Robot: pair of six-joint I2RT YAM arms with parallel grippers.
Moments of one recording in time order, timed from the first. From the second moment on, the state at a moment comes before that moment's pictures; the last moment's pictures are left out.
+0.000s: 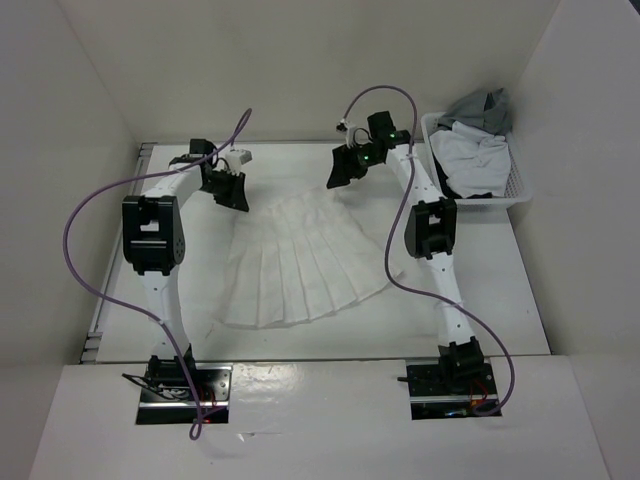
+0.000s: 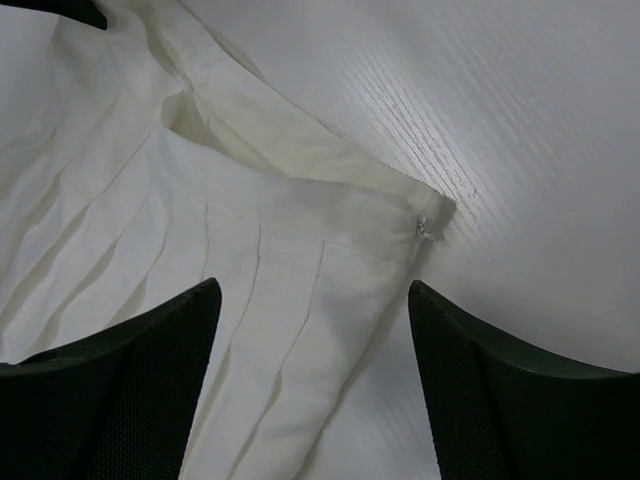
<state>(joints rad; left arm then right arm) 0.02 2.22 1.76 -0.66 0.59 0.33 0.23 2.71 2.67 -0.93 -0.83 -0.26</state>
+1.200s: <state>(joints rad) 0.02 2.24 1.76 -0.70 0.61 0.34 0.23 2.94 2.91 -0.98 -0.86 -0.24</state>
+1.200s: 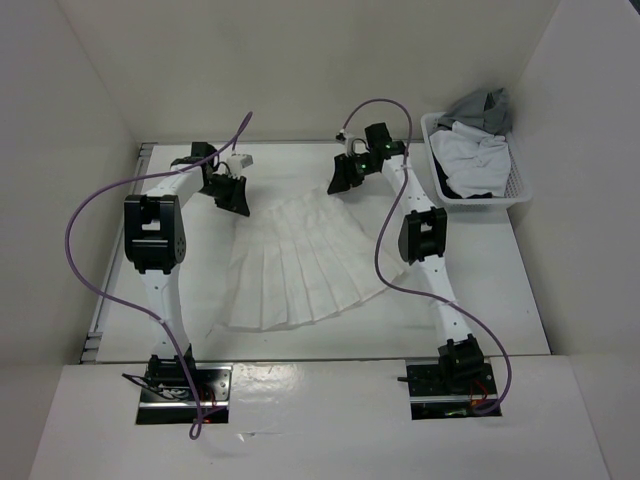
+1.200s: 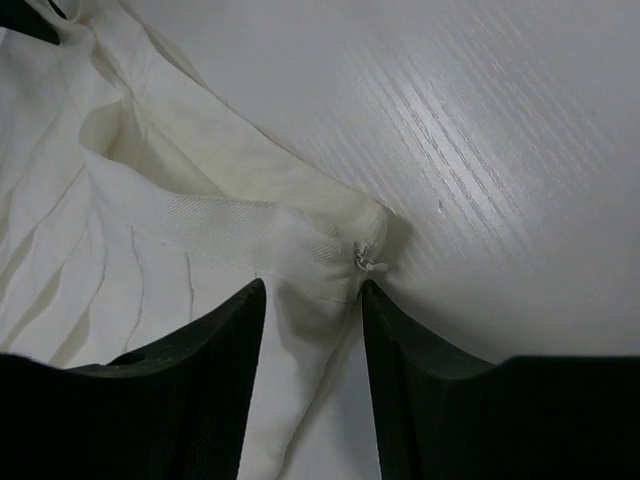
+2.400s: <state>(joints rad) 0.01 1.87 1.90 -0.78 0.64 0.36 0.25 2.09 2.32 -0.92 -0.61 -0.24</state>
